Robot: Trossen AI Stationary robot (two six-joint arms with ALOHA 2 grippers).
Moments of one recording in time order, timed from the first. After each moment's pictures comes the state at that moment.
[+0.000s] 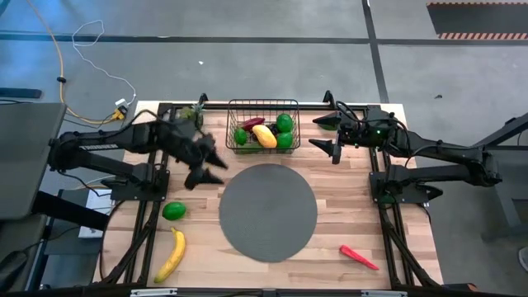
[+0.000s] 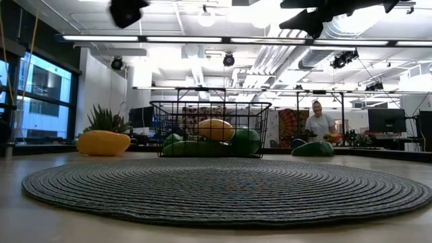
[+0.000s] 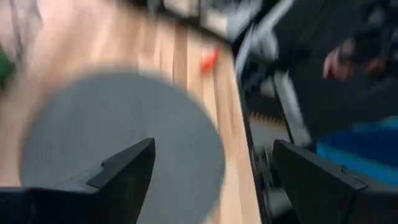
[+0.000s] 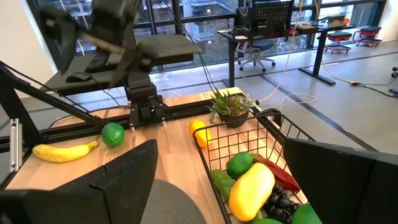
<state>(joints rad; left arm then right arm) 0.20 0.99 1.00 -0.57 0.41 -0.37 -0.29 0.84 0.73 -0.02 -0.08 0.05</state>
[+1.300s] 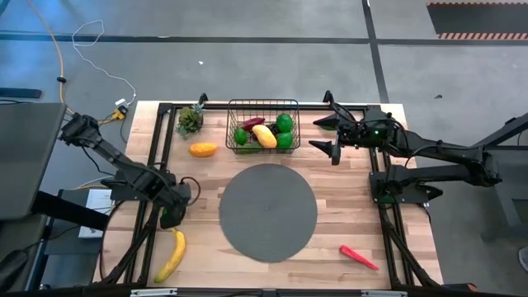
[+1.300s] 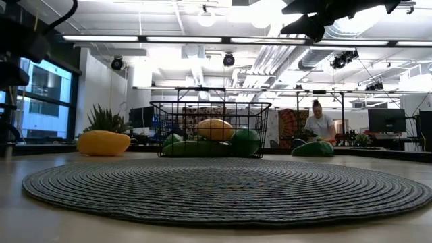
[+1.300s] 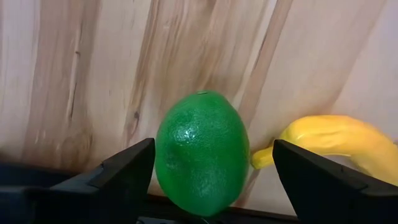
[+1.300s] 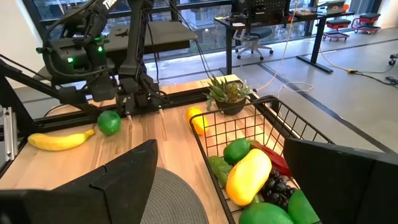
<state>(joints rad) -0.47 0.99 0.62 -1.05 0.06 -0.88 -0.29 0.84 0.73 -0.07 -0.07 0.05</state>
